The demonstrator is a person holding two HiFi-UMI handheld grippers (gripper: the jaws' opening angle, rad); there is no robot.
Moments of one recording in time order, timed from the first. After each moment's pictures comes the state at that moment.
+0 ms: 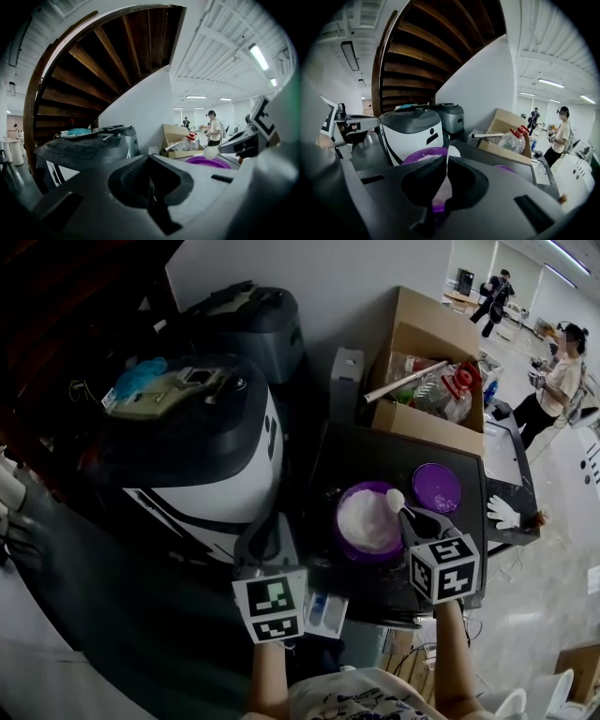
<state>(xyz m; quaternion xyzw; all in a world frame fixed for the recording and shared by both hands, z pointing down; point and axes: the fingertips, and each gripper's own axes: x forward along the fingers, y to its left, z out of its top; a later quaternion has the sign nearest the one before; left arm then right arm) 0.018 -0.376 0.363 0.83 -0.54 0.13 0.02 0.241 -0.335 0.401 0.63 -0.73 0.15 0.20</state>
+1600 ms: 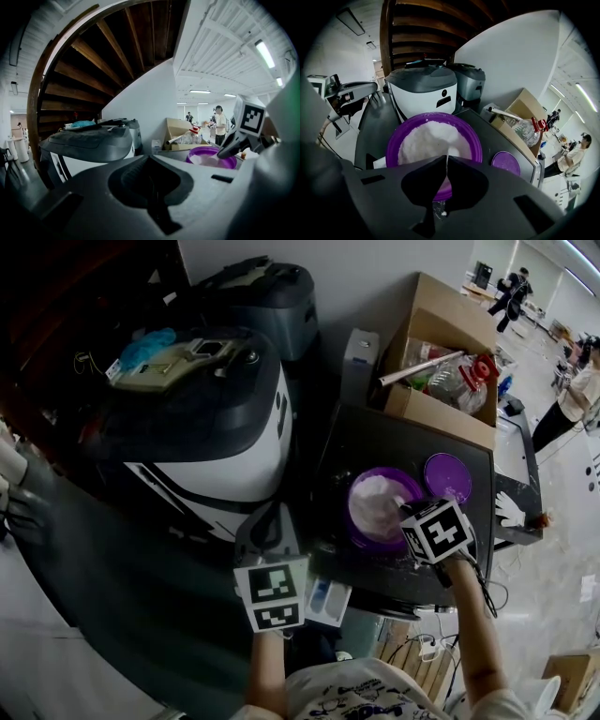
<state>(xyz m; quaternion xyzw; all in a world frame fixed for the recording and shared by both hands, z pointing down) 0.002 -0.378 0.394 0.82 -0.55 0.16 0.05 0.233 -0.348 0.470 0.50 -0.71 0.22 0.44</state>
